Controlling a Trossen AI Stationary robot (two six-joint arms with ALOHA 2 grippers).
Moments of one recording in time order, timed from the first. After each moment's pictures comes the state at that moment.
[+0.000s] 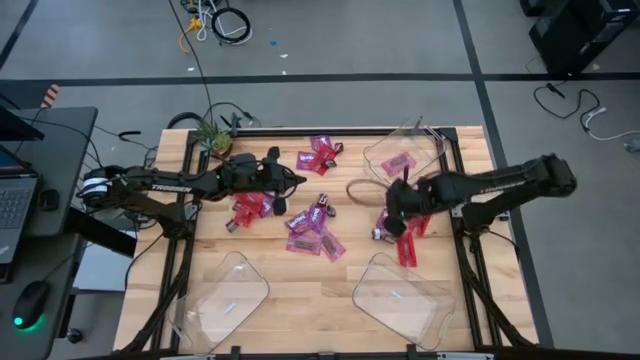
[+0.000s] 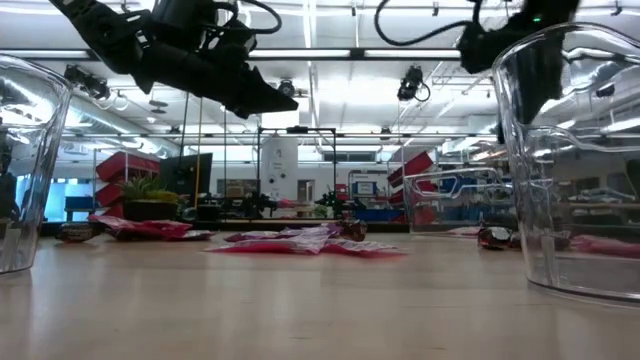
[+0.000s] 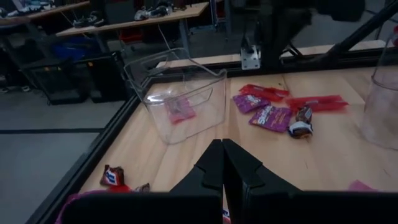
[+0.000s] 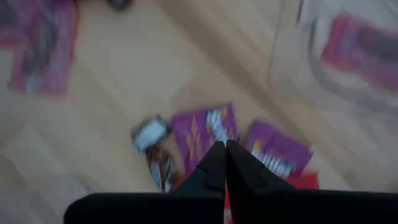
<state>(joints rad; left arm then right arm) 0.28 1.28 0.58 0.49 0.08 0.17 0.06 1.24 0.98 -1.04 0.26 0.77</state>
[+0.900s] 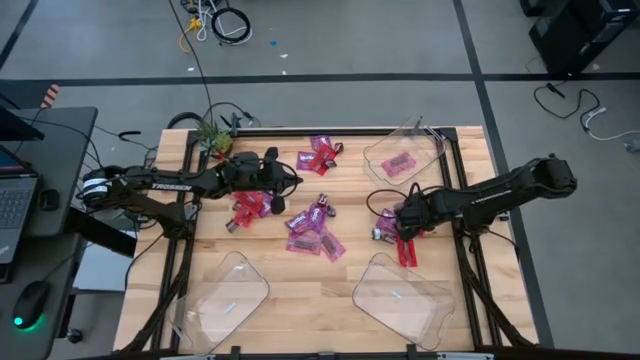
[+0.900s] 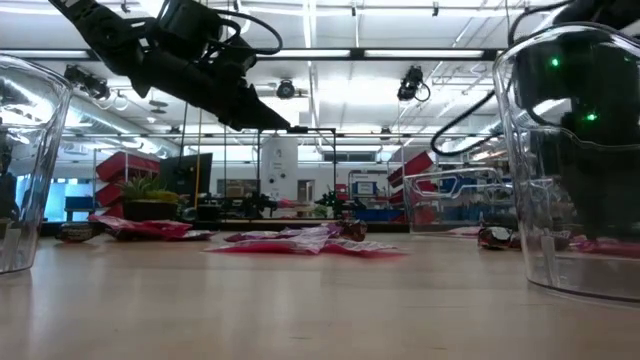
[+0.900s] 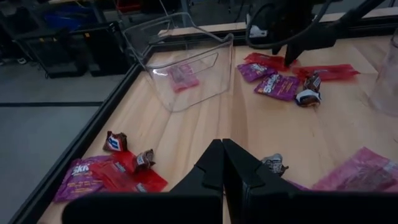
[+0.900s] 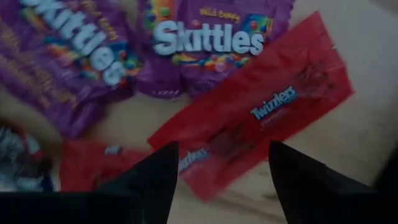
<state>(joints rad) 0.31 1.28 0.58 0.38 0.08 0.18 0.08 1.24 0.54 -0.90 0.10 1.30</state>
